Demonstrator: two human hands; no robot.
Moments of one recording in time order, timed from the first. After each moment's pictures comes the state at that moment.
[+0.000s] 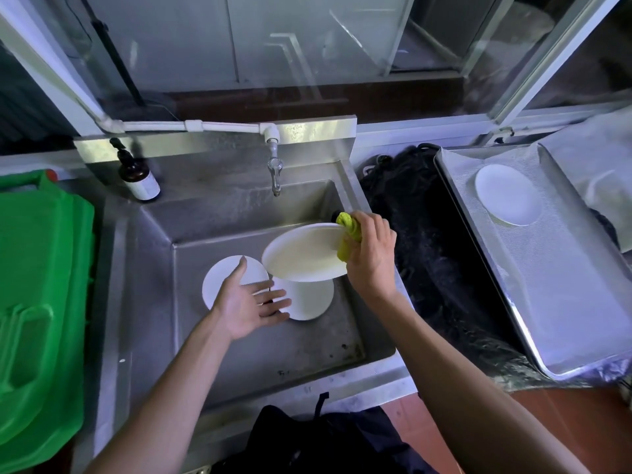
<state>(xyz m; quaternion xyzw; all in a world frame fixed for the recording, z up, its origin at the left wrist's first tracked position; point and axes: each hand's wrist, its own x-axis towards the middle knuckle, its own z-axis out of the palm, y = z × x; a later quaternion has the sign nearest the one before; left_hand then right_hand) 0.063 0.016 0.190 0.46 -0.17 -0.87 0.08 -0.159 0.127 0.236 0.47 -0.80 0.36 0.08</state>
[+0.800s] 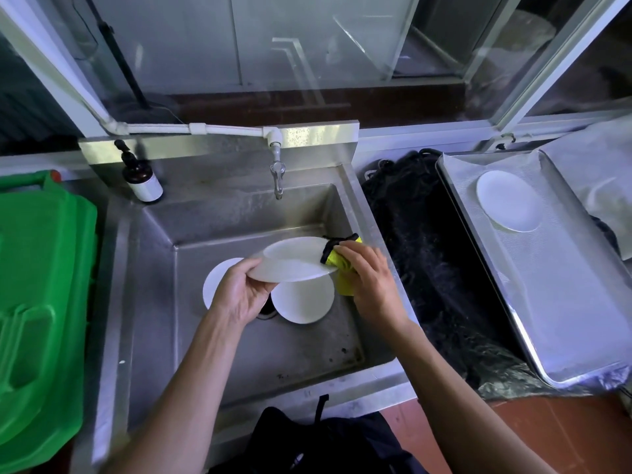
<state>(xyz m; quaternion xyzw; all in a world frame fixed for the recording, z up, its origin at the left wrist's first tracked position) 0.040 0.007 0.208 0.38 -0.11 -0.87 0.28 -0.152 0.166 0.233 0.60 -0.73 0.34 0.01</state>
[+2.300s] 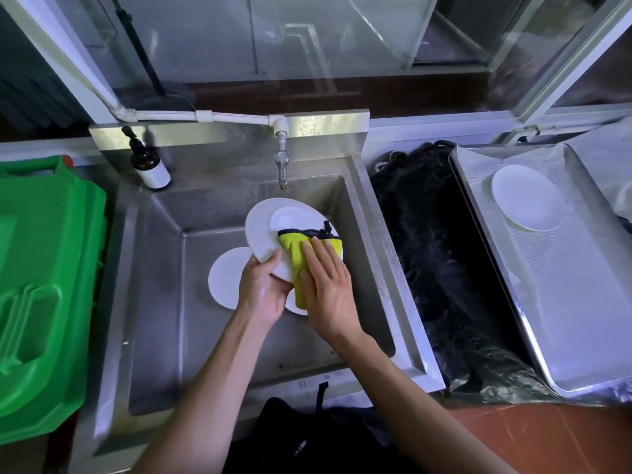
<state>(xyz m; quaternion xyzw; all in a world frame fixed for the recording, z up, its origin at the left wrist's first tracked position) 0.009 0.054 0.222 0.34 -0.19 -0.85 0.35 -0.087 0.150 0.223 0.54 -0.77 0.32 -0.12</state>
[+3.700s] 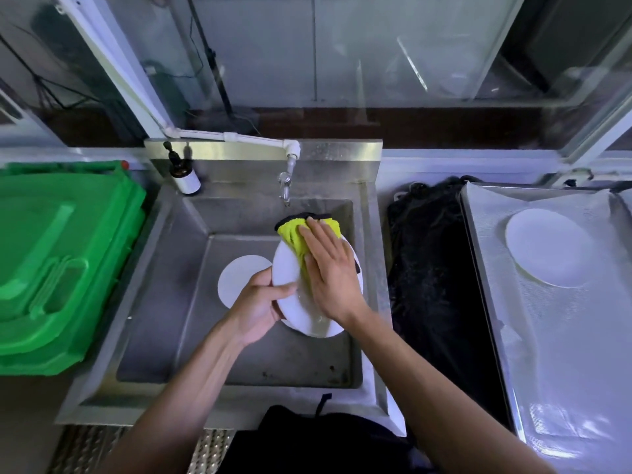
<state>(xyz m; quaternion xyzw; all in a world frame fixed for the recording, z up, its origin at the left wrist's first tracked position) -0.040 0.118 0.269 0.40 -0.37 -0.79 0.27 -0.202 0.147 0.262 0.66 -0.64 0.37 -0.14</state>
